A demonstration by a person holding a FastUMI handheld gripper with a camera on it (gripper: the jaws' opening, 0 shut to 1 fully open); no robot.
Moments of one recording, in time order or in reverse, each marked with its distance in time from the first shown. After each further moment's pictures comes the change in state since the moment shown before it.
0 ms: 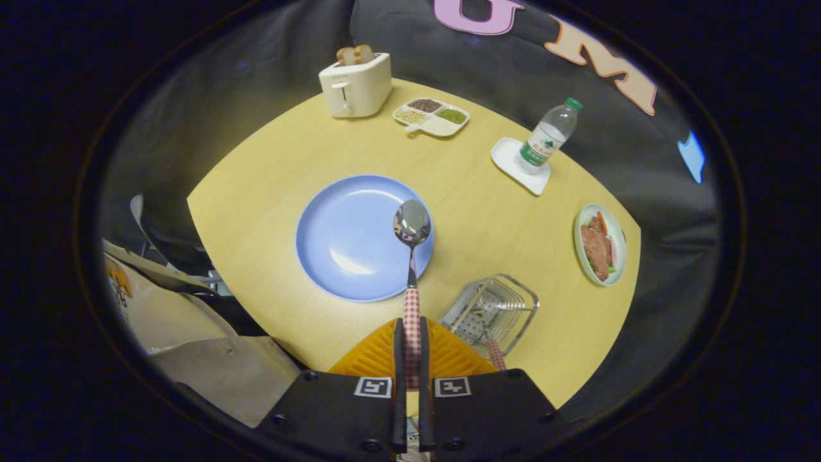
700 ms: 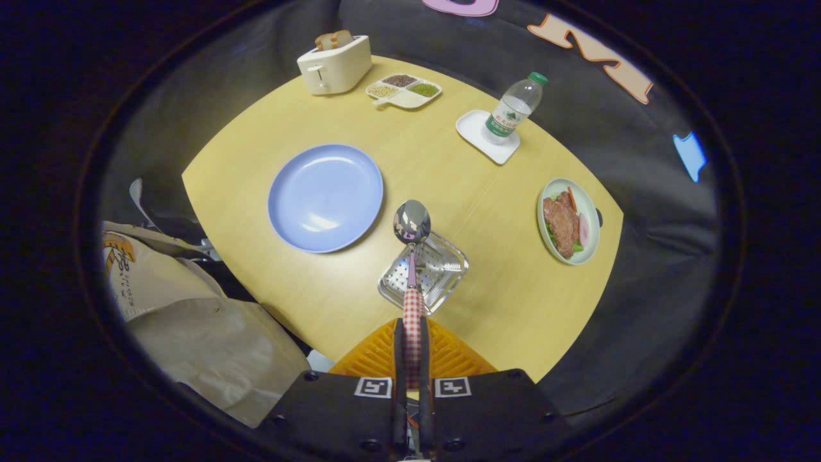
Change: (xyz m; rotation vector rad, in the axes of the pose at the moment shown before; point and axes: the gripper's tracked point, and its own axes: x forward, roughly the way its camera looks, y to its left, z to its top) arm -0.036 -0.082 -0.035 -0.051 0.179 -0.032
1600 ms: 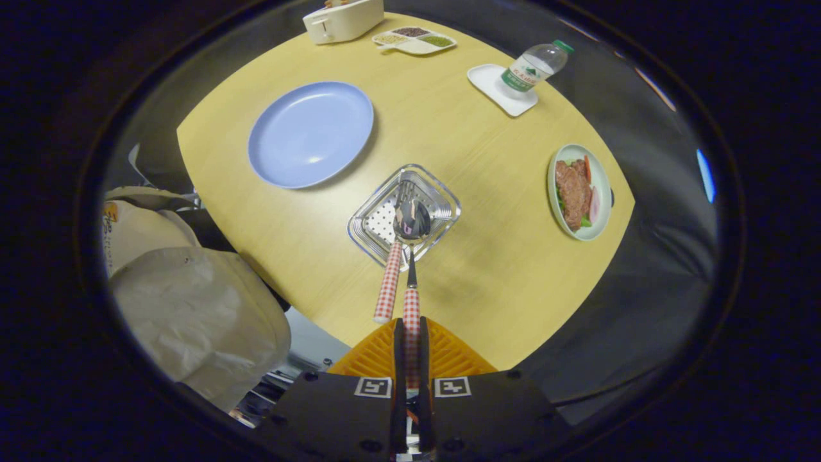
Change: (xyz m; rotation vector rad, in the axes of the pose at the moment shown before) arm 0.023 -0.023 -0.037 -0.127 0.242 0.011
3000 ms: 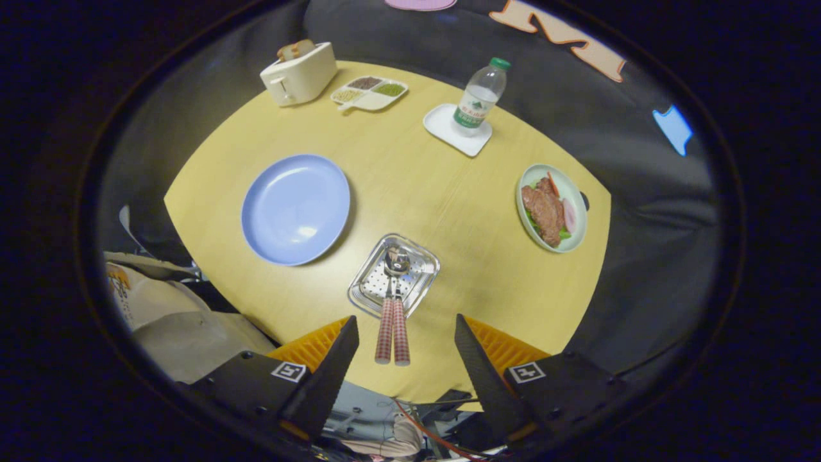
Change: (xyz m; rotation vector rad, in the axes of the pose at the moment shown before) arm -0.031 -0.003 0.047 0.270 -0.332 -0.051
